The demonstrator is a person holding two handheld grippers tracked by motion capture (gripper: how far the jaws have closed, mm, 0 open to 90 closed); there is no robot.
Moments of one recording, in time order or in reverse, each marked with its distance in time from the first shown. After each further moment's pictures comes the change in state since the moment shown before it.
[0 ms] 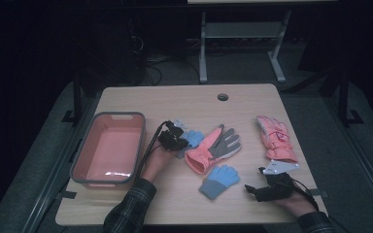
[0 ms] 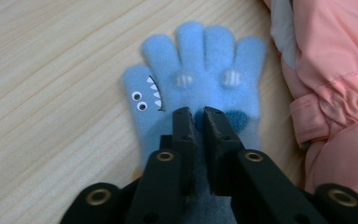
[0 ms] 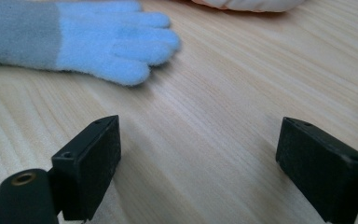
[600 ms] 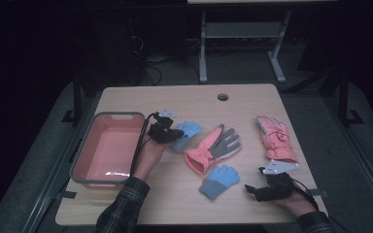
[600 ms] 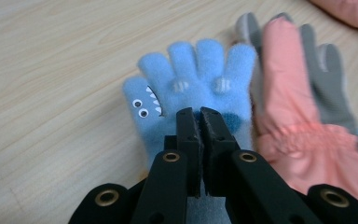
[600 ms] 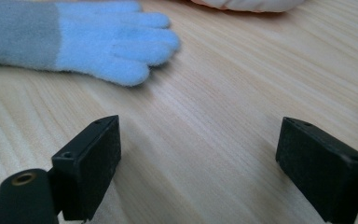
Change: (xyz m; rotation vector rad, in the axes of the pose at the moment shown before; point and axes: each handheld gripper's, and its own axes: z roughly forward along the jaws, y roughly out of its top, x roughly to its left) left arm 0.008 0.012 -0.054 -0.126 -0.032 -0.091; right arm 0.000 0.000 0.000 0.000 0.000 0.002
